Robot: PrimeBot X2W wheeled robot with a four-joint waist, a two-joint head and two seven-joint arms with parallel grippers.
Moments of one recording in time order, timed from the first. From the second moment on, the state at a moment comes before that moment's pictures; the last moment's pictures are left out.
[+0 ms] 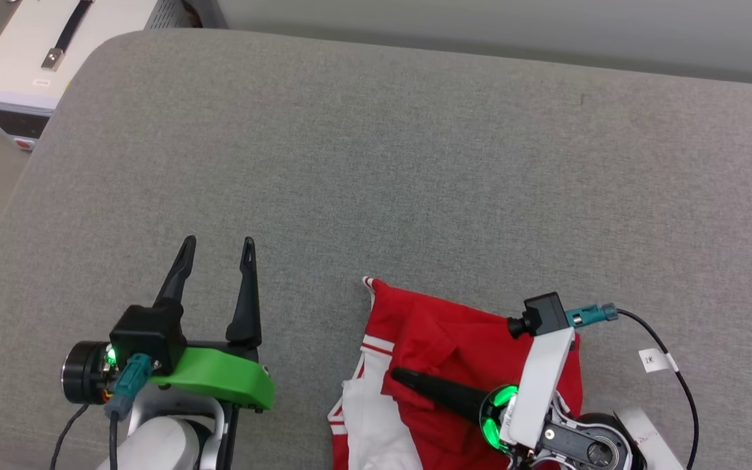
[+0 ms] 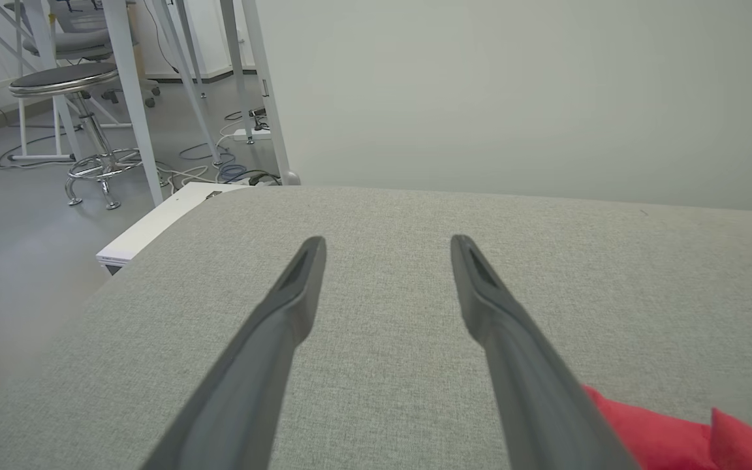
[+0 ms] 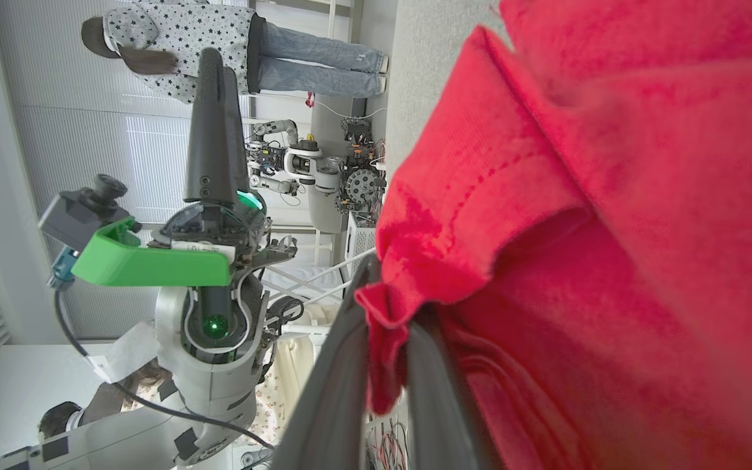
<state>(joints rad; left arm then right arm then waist) -0.19 0.53 -0.58 -0.17 -0.58 0.49 -0.22 -0.13 -0.07 0.37 0.05 1.32 0.13 0.72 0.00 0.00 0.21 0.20</state>
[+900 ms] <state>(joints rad) -0.20 0.51 -0.59 -0.10 -0.58 0.47 -0.23 -0.18 -0.21 0.40 0.13 1.00 0.13 0.21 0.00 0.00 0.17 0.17</state>
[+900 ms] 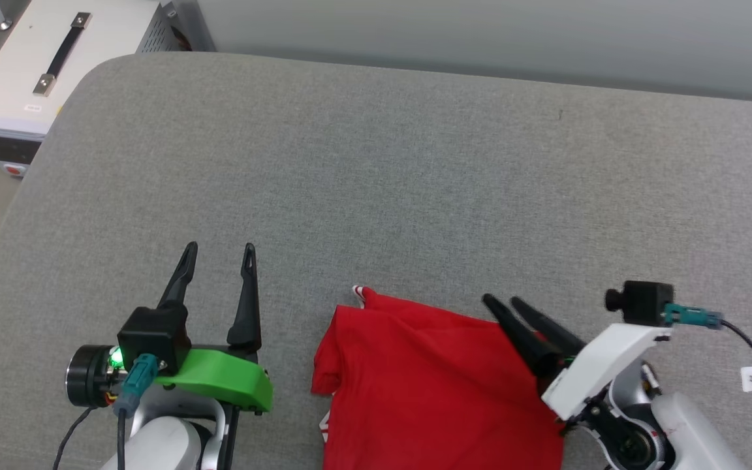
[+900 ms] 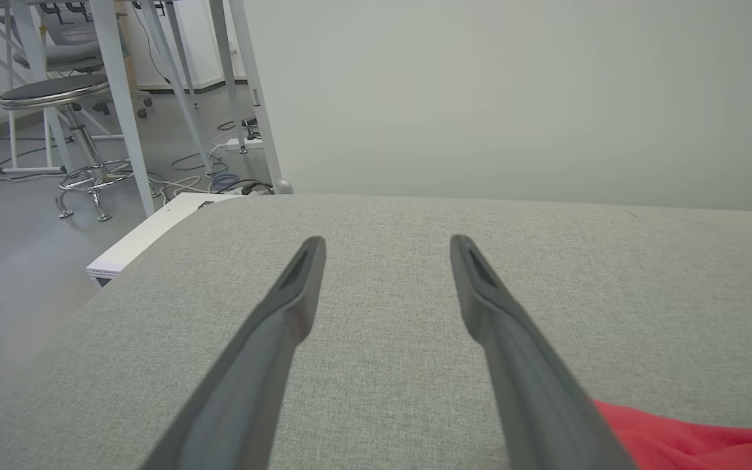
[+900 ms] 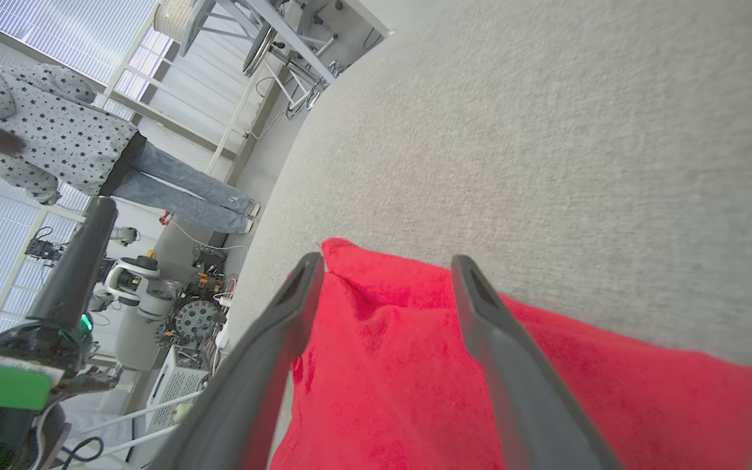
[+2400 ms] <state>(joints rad) -0.02 0.50 -0.50 -0.01 -0.60 0.43 -0.26 0.10 -0.10 -0.03 -0.20 0.20 0.13 0.07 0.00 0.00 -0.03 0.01</state>
